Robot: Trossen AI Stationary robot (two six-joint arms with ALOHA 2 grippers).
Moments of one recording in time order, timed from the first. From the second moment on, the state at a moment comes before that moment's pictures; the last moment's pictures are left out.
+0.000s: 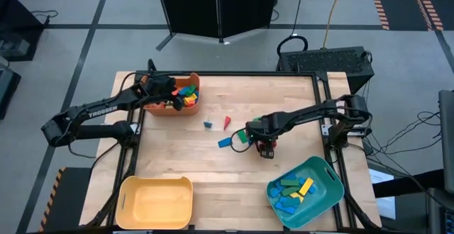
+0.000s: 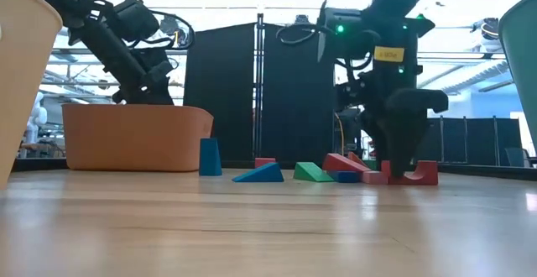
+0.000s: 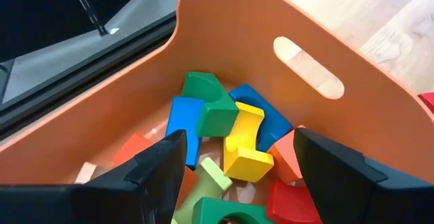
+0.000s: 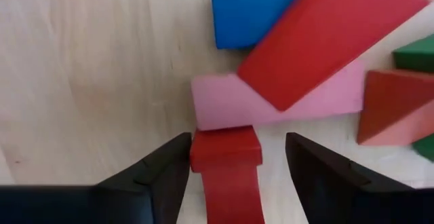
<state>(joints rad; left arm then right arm) 0.69 1.01 0.53 -0.24 -0.02 -0.15 0.00 1.75 1.03 -0.73 0.00 0.13</state>
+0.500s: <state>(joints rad) 0.69 1.00 0.53 -0.18 0.01 -0.11 0.00 1.76 1.03 -0.72 -0.01 0.09</state>
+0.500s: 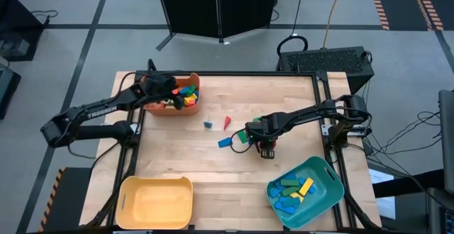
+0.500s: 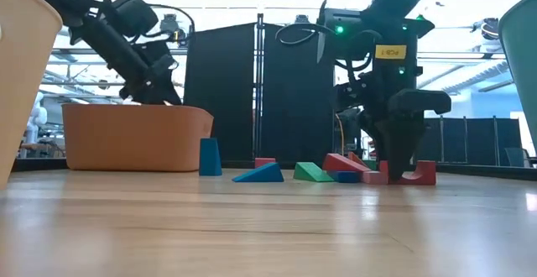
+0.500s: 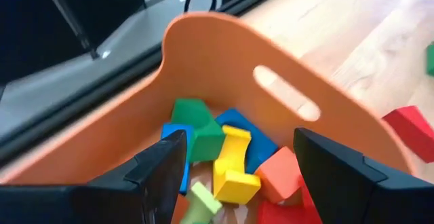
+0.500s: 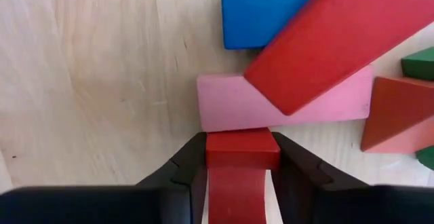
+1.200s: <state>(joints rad) 0.54 0.78 0.53 -0.16 0.02 0.08 0.00 1.53 1.03 -0.33 0.06 0.08</state>
